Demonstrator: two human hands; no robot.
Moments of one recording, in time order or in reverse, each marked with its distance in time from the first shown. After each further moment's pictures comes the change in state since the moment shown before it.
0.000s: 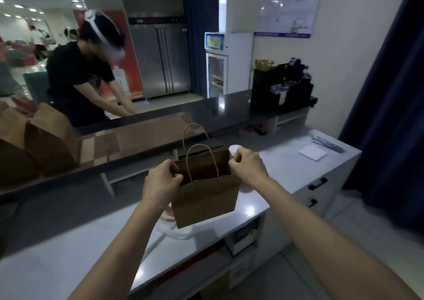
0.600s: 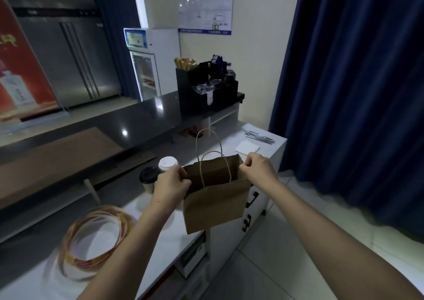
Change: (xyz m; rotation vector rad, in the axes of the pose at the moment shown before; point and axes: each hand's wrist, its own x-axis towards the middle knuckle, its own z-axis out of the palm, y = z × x) left_hand 0.052 0.153 0.201 -0.101 -0.321 0.191; right_hand 0.039 0.203 -0.130 -0.094 0.179 0.370
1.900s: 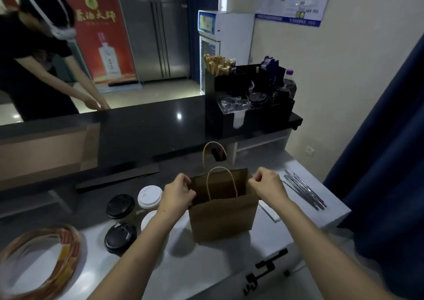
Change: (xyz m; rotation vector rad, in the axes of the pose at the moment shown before) left_hand 0.262 0.037 0.161 -0.053 0.159 -0.314; right_hand 0.379 0.047 0.063 -0.014 -0.312 -0.242
